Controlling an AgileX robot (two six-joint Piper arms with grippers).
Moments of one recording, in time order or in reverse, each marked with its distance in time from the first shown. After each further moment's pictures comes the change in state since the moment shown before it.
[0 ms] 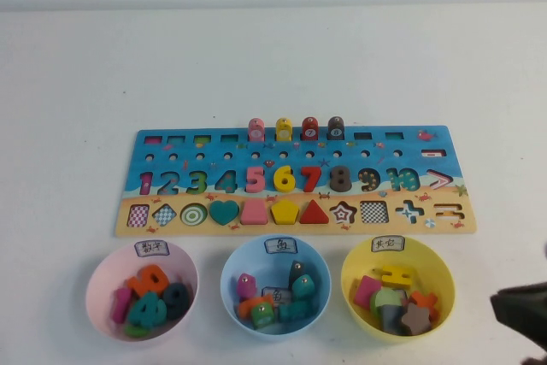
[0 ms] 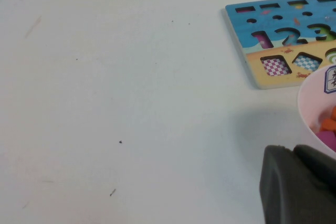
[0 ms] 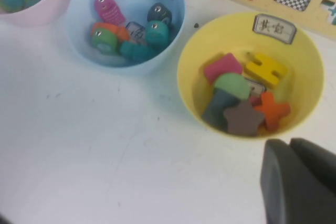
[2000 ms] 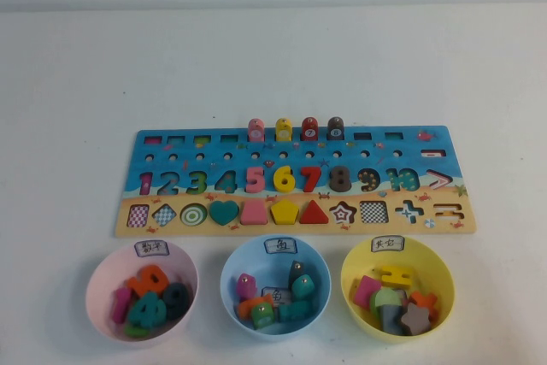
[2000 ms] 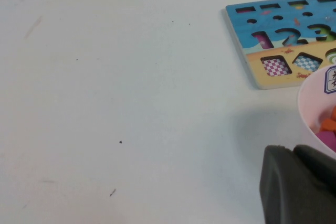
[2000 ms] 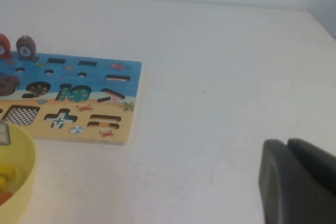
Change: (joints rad) right arm -0.679 -0.819 0.623 0.037 -0.378 -0.260; left arm 0.000 0.000 0.000 0.000 0.000 0.000
